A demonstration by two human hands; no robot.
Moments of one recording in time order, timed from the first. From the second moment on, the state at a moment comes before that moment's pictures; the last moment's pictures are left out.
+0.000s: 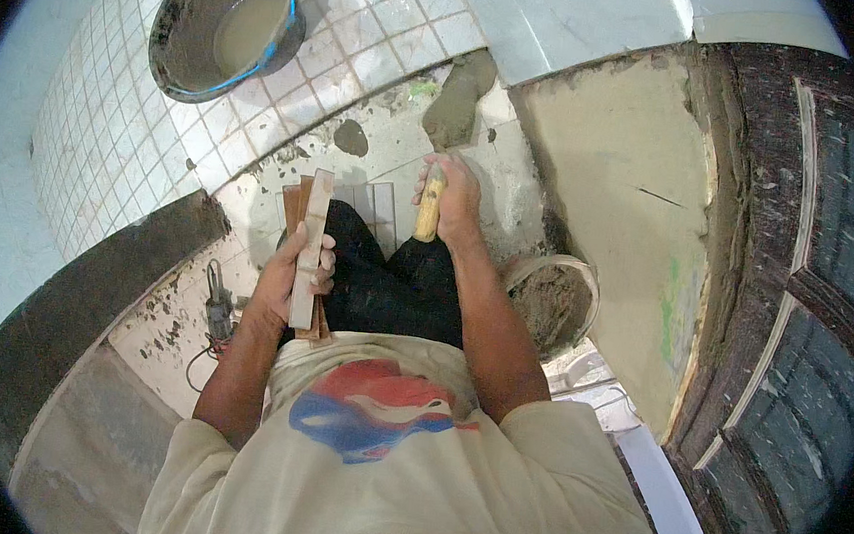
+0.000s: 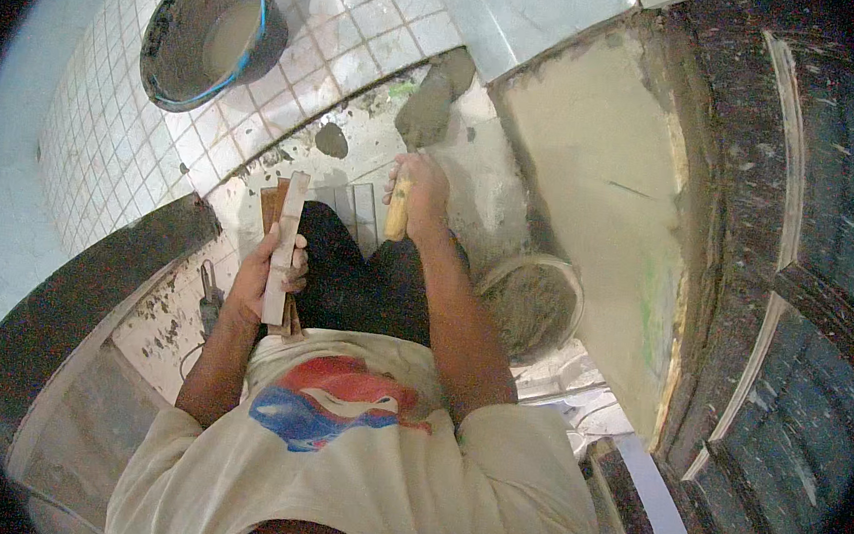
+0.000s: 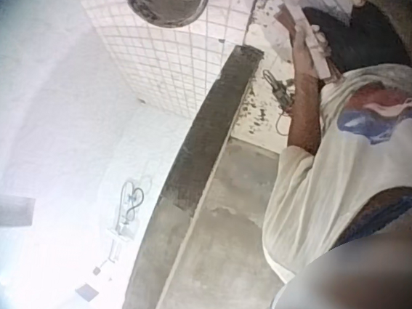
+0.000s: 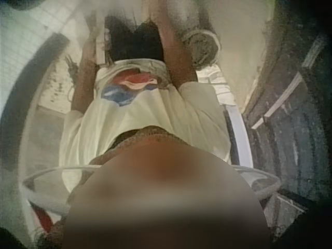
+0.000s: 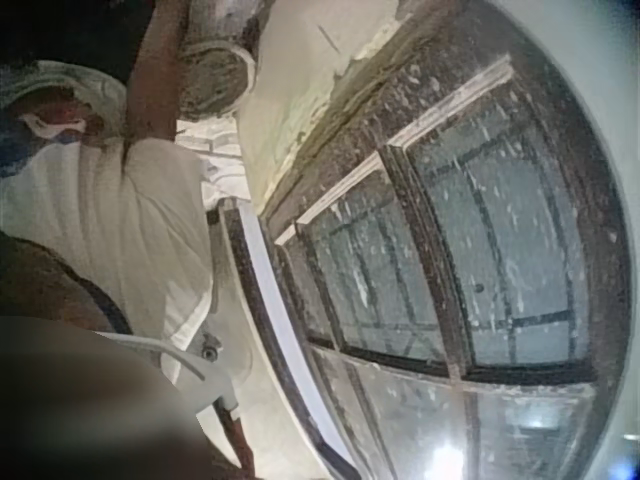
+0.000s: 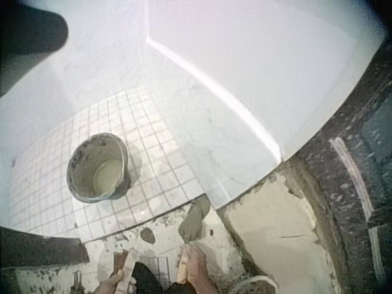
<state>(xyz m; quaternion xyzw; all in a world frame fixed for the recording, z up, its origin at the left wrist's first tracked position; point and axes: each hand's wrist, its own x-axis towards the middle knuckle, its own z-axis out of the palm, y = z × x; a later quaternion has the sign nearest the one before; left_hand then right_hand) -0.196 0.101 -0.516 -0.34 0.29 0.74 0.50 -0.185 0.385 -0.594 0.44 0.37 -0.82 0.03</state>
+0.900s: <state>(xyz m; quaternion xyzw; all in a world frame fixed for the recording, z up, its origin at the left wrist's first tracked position) -0.202 0.097 -0.520 -0.32 0.27 0.75 0.51 -0.213 0.385 -0.631 0.47 0.31 -0.82 0.10</state>
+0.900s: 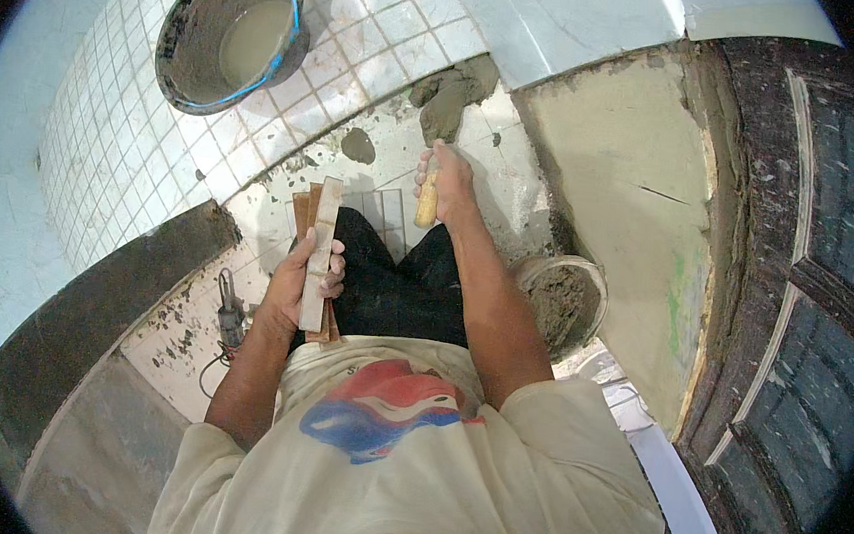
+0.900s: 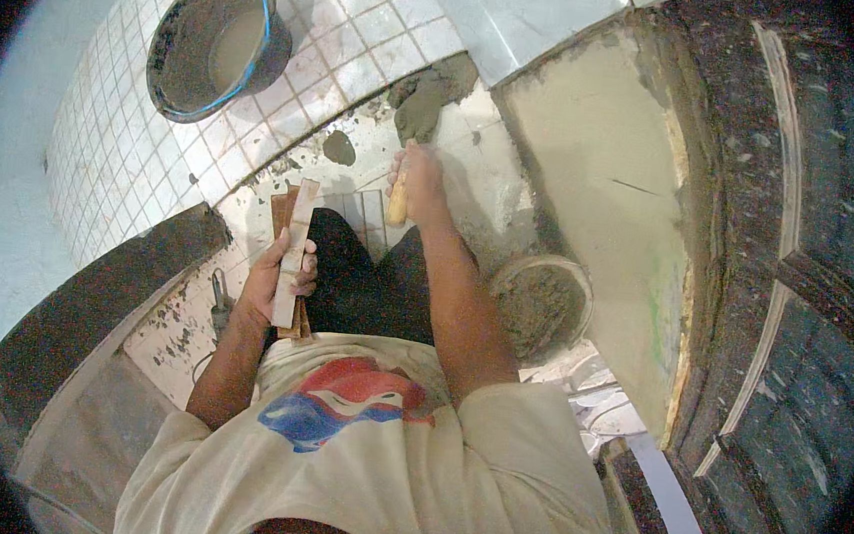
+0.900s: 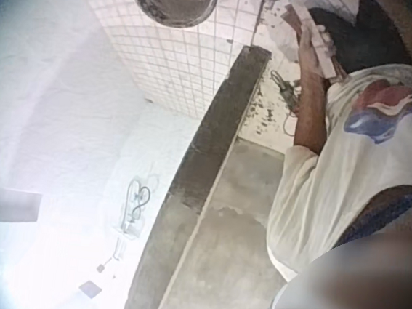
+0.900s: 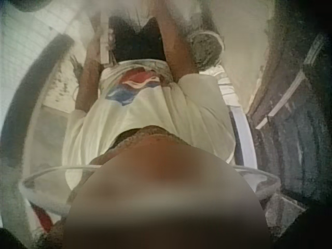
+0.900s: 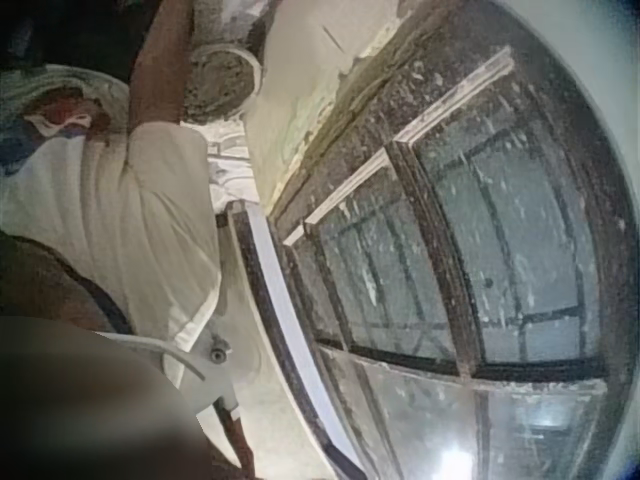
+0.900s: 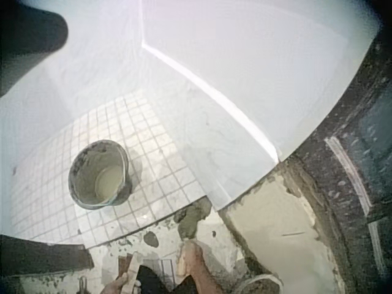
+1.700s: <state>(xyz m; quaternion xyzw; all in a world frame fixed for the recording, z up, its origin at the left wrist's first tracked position) -0.198 0.099 -0.517 -0.35 0.29 0.75 0.49 -0.235 0.411 -0.607 0.43 0.52 -0.71 0.21</state>
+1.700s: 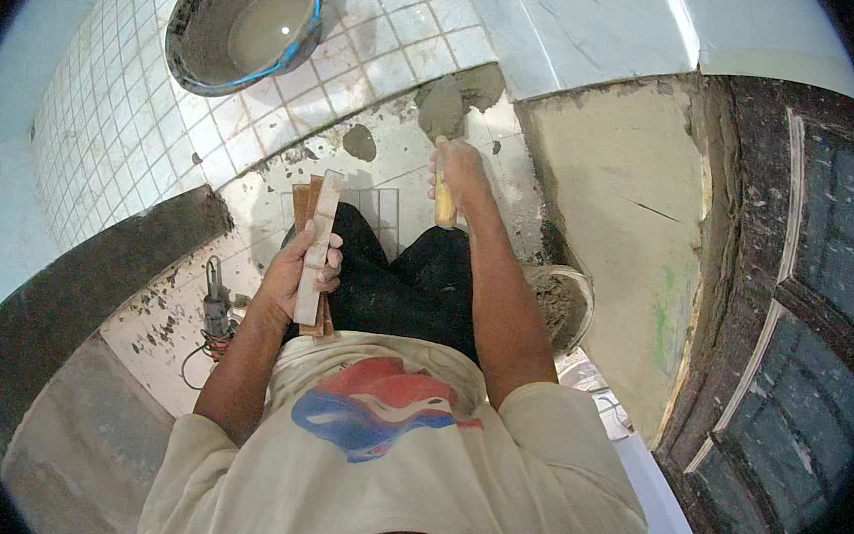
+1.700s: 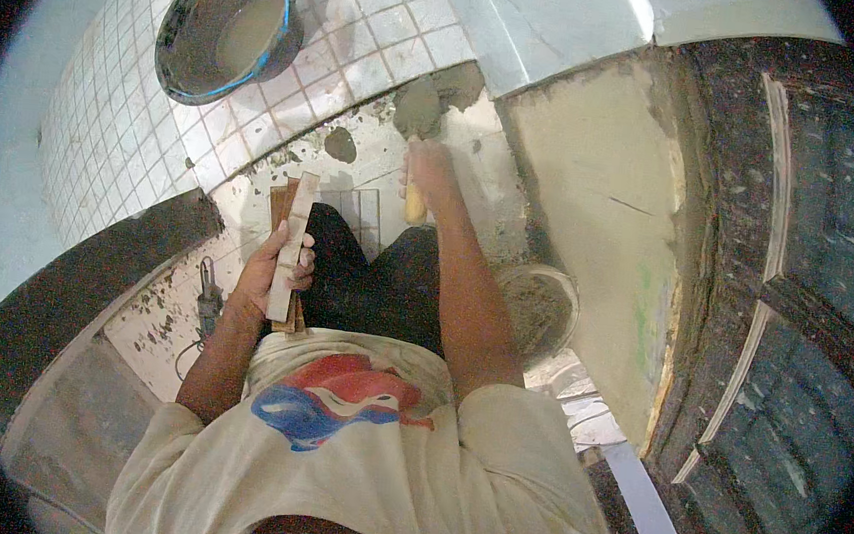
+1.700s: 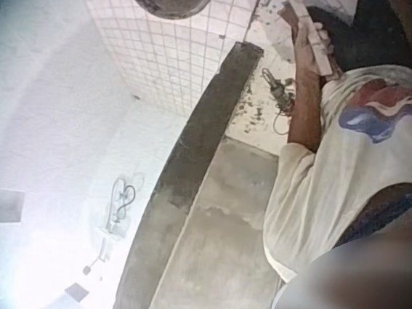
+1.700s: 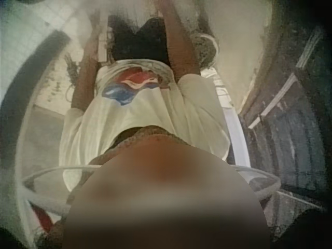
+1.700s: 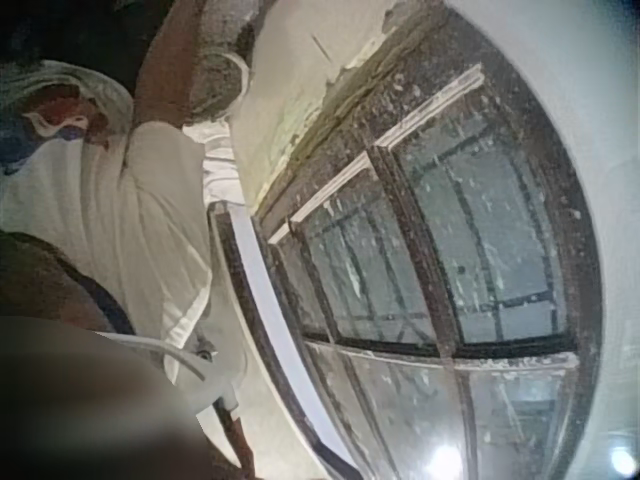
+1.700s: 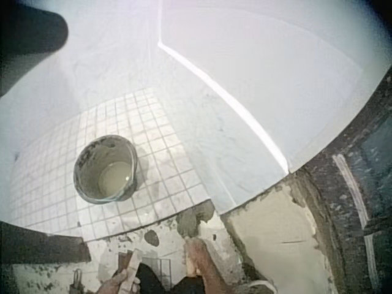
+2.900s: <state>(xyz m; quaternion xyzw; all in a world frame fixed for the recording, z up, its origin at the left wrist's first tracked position) -0.196 0.090 -0.533 -0.19 0.30 0.77 0.53 0.156 0.422 -0.482 0.35 0.88 -0.10 0.29</state>
